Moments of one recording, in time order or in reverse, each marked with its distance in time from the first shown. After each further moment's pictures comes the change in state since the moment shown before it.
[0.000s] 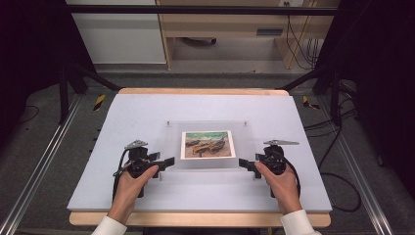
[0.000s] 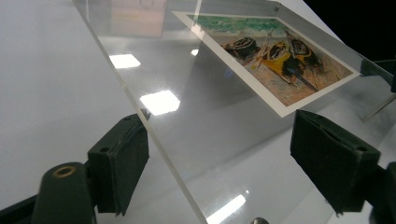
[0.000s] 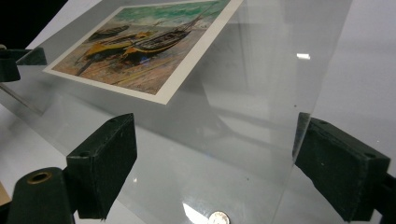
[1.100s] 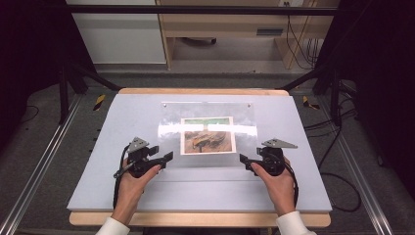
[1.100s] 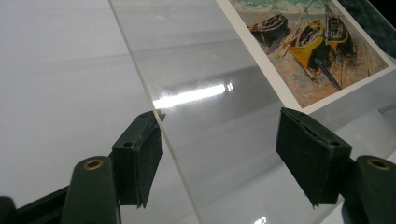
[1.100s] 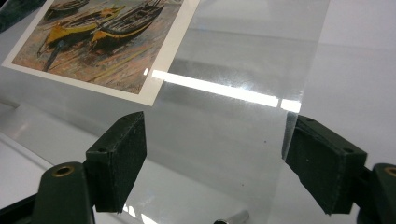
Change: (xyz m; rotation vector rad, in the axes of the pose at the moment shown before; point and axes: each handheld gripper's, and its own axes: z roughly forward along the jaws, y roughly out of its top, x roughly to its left) left arm -0.015 0.004 -0.006 -0.105 0.128 0.143; right arm 0.015 0.000 -0.003 -0.133 -0.146 -0.144
